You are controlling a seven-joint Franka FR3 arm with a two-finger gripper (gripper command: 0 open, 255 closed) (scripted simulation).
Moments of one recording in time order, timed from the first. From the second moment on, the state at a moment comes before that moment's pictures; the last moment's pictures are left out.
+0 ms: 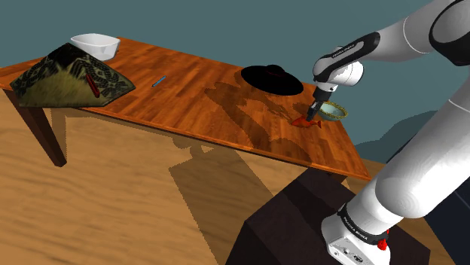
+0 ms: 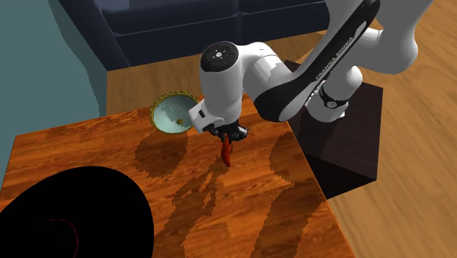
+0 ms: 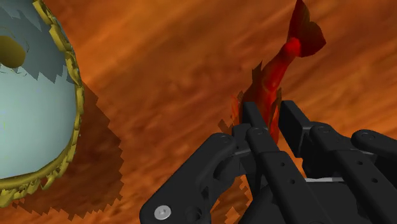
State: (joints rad) arm -0.06 0.03 -0.61 -2.31 0.04 2.30 -0.83
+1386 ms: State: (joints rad) arm -0.06 -0.13 -0.59 -2.18 -0.07 2.05 -0.74
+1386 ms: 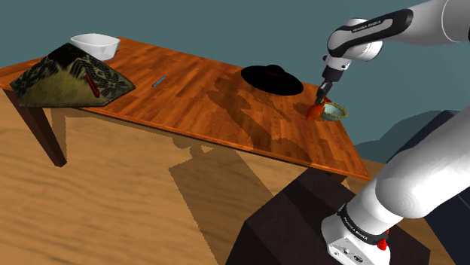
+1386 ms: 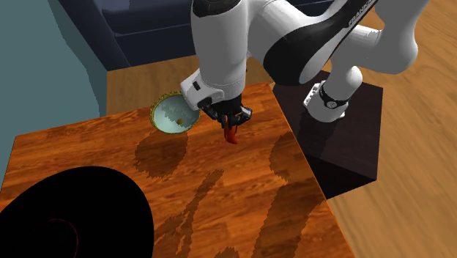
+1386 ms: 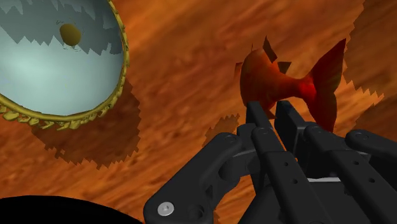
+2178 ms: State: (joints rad) arm -0.06 -0.18 -0.58 -2.07 -0.09 1.88 -0.73
